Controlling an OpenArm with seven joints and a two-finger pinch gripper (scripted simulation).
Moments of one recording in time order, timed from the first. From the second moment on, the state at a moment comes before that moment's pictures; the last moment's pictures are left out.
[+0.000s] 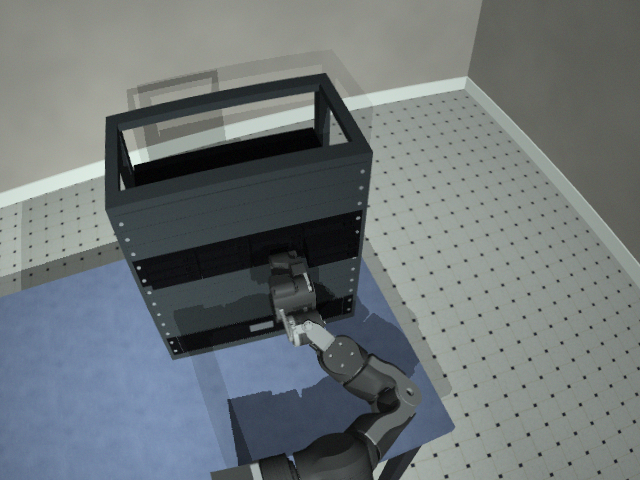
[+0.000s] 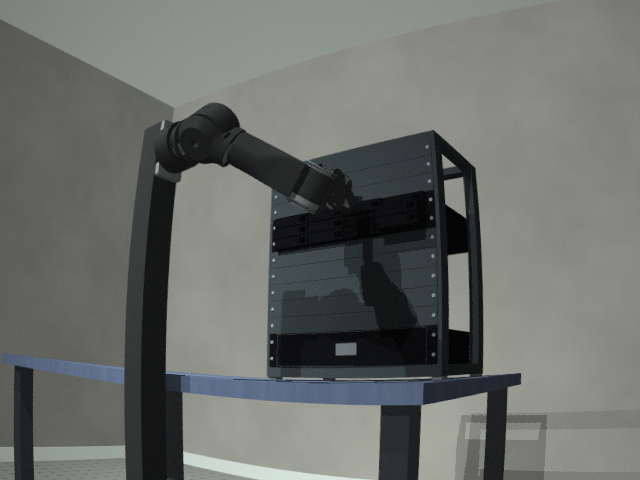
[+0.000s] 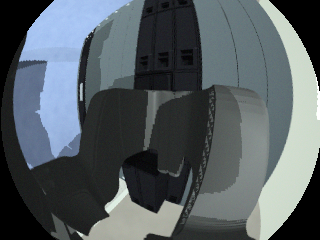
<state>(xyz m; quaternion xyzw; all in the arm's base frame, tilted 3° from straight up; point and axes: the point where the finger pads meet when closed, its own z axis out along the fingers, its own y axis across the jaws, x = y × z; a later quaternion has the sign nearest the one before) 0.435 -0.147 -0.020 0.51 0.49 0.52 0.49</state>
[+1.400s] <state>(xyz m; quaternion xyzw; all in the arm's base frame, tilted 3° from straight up) 0.455 -0.147 -0.021 0.51 0.49 0.51 0.49</state>
